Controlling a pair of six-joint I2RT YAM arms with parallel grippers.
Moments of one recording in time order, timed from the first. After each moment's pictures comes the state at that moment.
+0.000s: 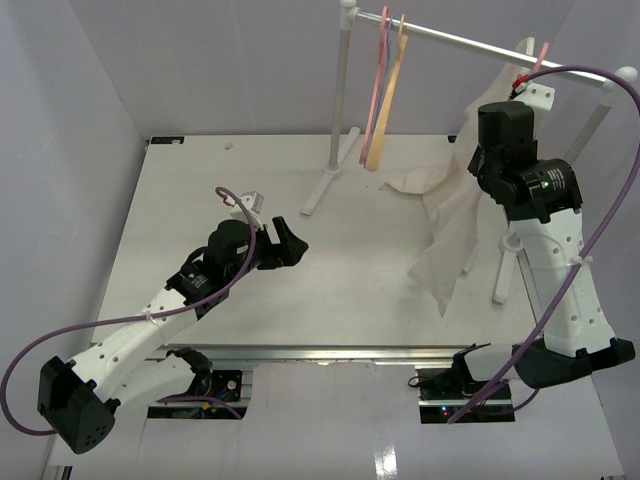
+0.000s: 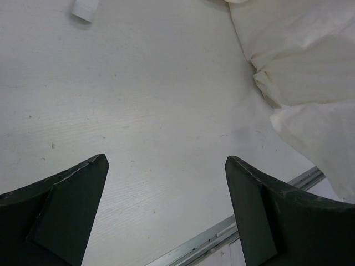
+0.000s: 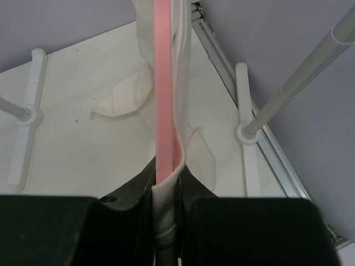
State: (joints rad) left arm -0.66 0.96 0.76 -0.20 -0.06 -0.64; right arm 0.37 1.34 1.89 -1.10 0.66 0.38
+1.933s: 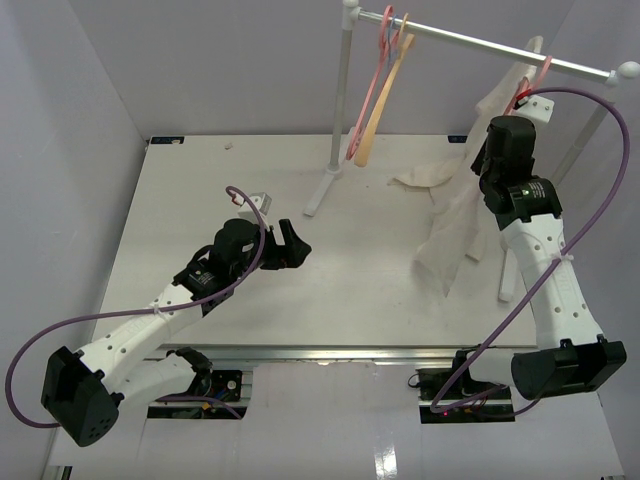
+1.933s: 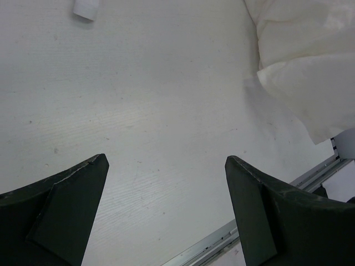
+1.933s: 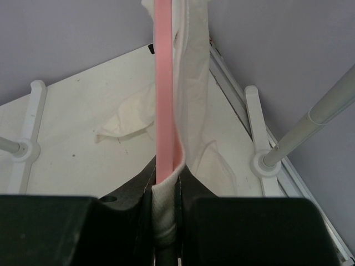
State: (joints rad) left arm -0.66 1.01 0.75 -0.16 -0.03 -0.58; right arm 0.18 1.26 1.49 -0.60 0.50 0.28
